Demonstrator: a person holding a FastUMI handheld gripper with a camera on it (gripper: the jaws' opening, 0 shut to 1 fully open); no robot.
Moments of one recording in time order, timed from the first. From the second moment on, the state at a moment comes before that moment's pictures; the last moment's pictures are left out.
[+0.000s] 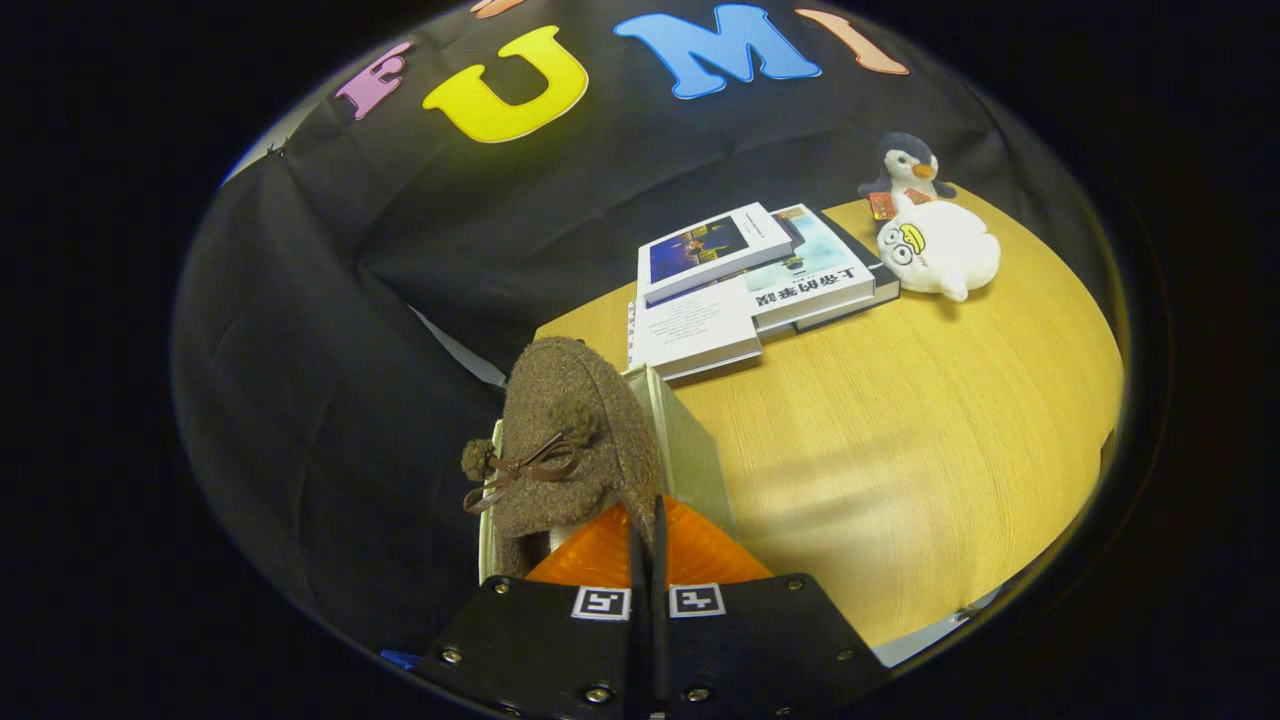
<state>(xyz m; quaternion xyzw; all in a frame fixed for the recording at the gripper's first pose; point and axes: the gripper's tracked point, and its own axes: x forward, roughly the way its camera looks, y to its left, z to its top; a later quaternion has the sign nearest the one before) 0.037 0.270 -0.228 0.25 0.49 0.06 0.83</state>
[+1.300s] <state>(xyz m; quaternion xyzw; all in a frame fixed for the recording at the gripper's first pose) 0.029 0.145 -0.117 0.08 0.31 0.08 0.94</state>
